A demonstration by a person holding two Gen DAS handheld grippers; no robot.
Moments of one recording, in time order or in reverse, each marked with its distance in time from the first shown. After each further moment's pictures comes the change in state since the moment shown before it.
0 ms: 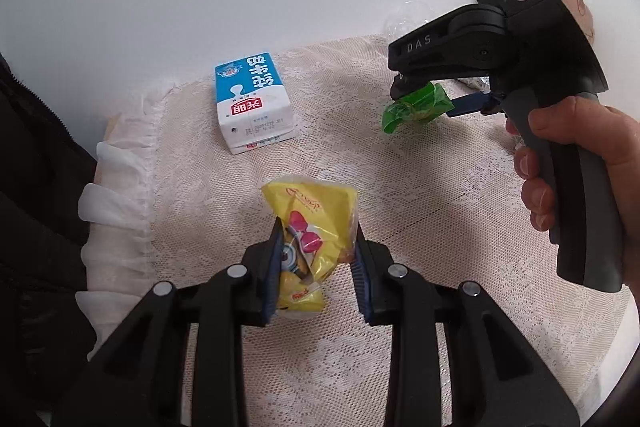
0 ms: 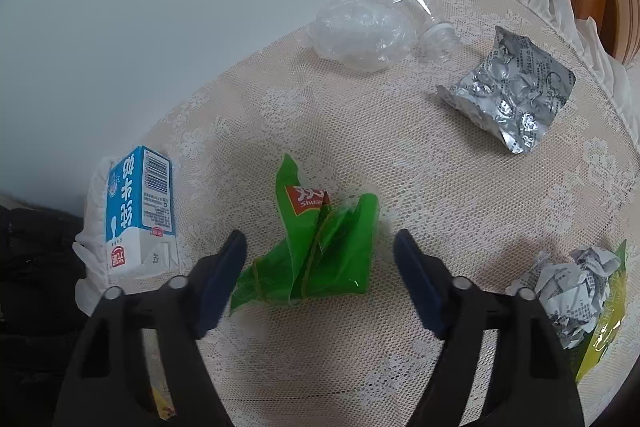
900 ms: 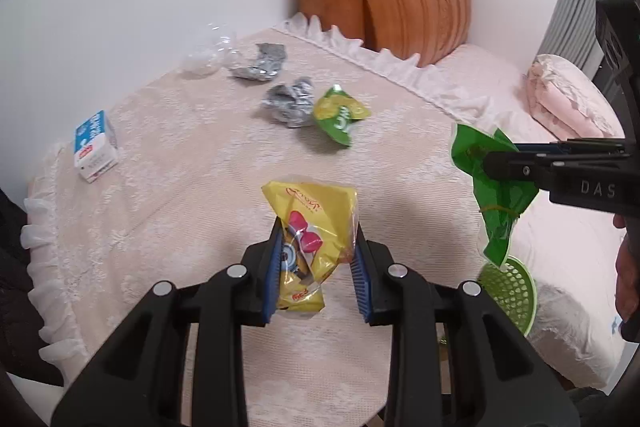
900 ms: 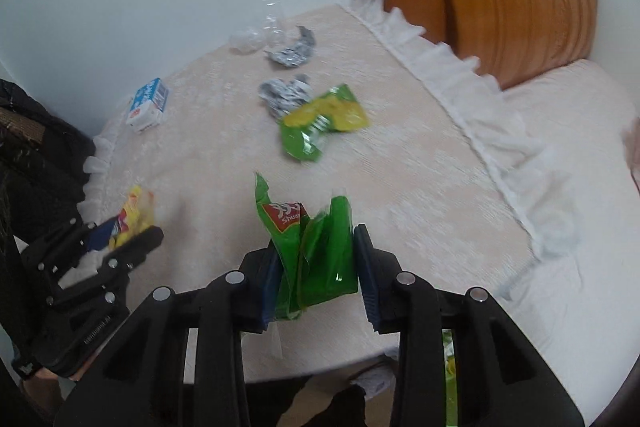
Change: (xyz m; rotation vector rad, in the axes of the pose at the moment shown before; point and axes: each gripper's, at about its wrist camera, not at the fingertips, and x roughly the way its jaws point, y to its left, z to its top) left arm -0.113 -0.173 -0.054 0.290 -0.015 -0.307; right arm -0.232 -0.160 -0.201 -0.054 -0.144 -0.121
